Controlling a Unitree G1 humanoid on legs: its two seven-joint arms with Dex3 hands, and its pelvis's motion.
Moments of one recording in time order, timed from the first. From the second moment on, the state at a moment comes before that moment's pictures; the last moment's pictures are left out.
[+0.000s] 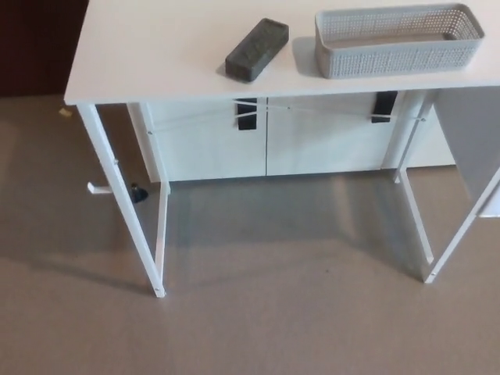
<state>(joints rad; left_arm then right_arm) 0.21 0.38 0.19 1.25 -0.01 -0.36 0.09 0.12 -0.40 -0.18 1.19 -0.01 -0.34 -0.06</state>
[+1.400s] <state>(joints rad) 0.22 0.39 0.18 1.21 0.03 -0.46 0.10 0.13 -0.37 -0.18 1.15 0.00 -0.36 -0.03</state>
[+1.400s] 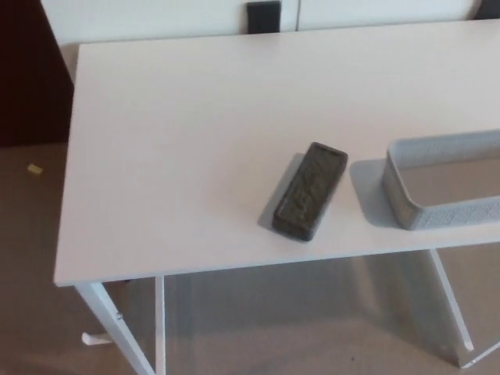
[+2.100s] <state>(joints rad) 0.29 0.33 0.14 1.07 0.04 -0.47 0.07 0.12 -0.37 -0.18 1.17 0.00 -0.37 -0.03</state>
